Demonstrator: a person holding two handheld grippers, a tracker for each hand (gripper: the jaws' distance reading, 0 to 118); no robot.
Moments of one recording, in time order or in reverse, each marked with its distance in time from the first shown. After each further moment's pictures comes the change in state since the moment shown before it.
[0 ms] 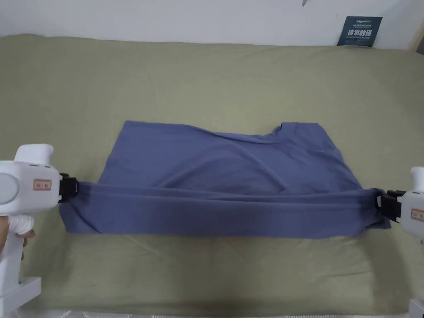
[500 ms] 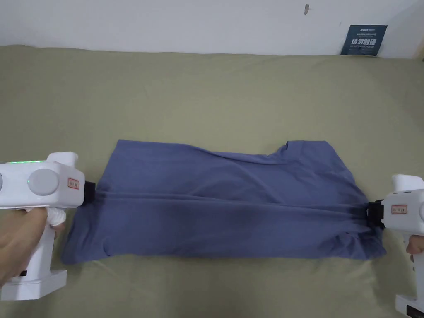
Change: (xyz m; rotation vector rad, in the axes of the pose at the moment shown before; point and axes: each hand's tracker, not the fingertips) left arm 0.008 0.048 -0.114 -0.096 0.039 0.026; right arm 0.005 0.035 -0.115 -0.179 -0.034 -0.089
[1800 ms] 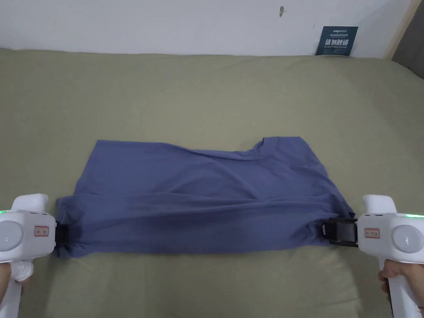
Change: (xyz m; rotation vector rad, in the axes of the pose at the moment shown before) left arm -0.003 -0.076 0.031 -0.036 -0.007 0.023; right arm 0.017 -0.056 0.011 -0.013 0.022 0.028
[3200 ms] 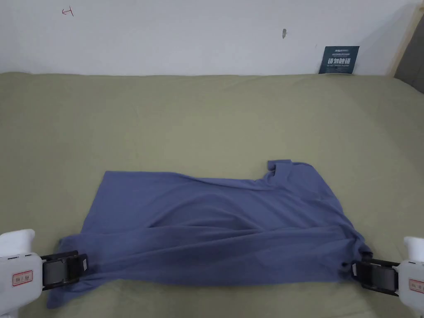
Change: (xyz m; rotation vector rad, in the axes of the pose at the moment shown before) left arm -0.006 -0.048 0.067 0.119 -0.051 0.021; right arm 0.017 -0.055 0.072 0.062 0.022 -0.059
